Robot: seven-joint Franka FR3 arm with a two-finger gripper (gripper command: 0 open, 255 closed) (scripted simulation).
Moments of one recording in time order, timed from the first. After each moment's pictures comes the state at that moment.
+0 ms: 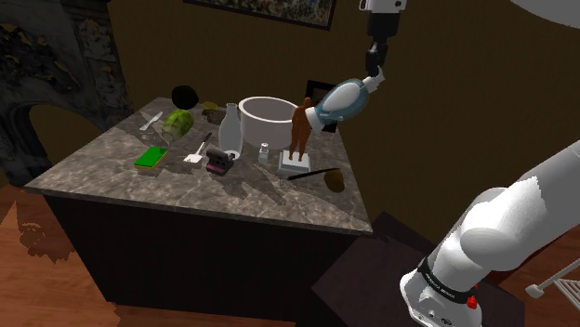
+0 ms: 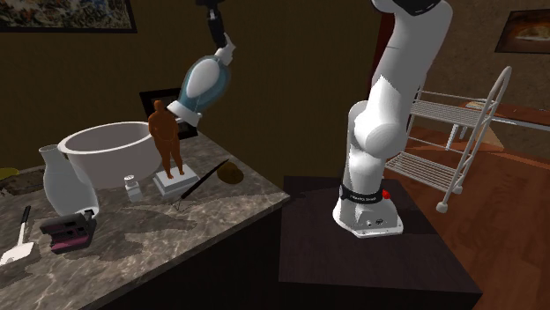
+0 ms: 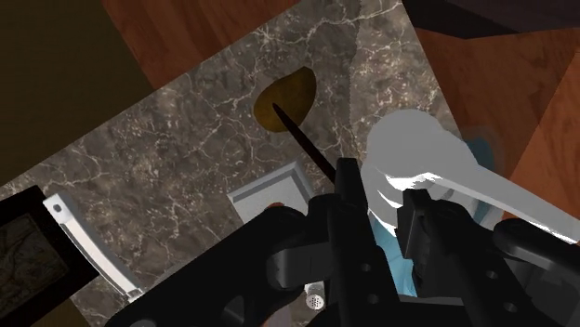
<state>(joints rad) -0.04 -0.25 -0.03 -1.69 -0.13 1.32 -0.29</state>
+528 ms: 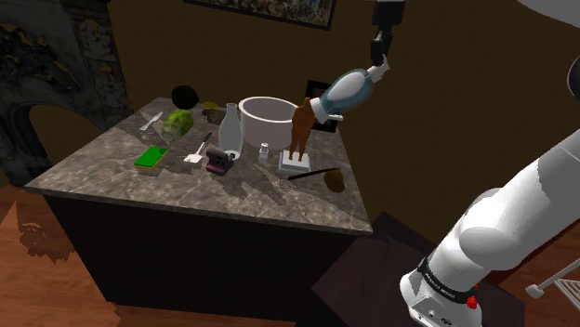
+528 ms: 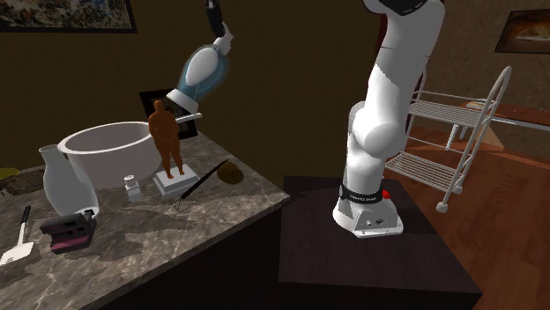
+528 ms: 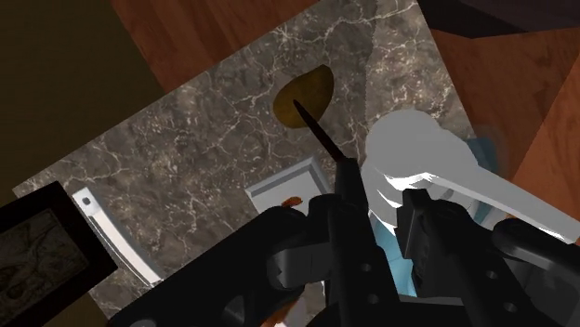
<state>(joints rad) -0.06 -0.18 -0.06 -1.55 -0.14 1.26 -0.35</state>
